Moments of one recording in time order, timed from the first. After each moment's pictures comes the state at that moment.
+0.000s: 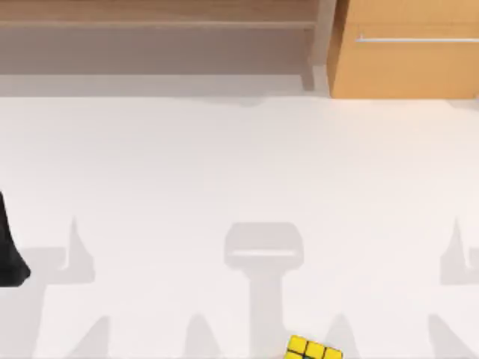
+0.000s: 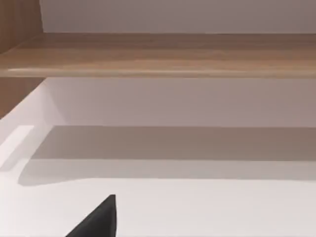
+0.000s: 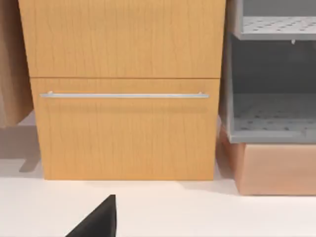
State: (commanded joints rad) left arm 0.00 0.00 0.00 0.00 0.00 0.00; right arm 0.00 0.00 0.00 0.00 0.00 0.00
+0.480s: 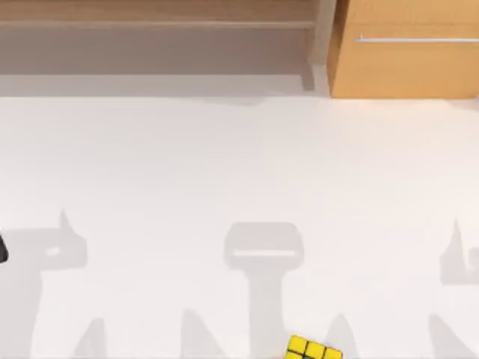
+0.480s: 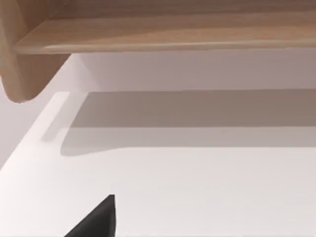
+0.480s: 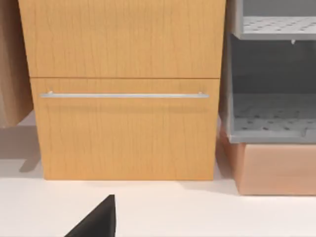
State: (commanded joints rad) left arm 0.07 0.22 0.19 -0.12 0.00 0.06; right arm 0.00 0.00 0.00 0.00 0.00 0.00
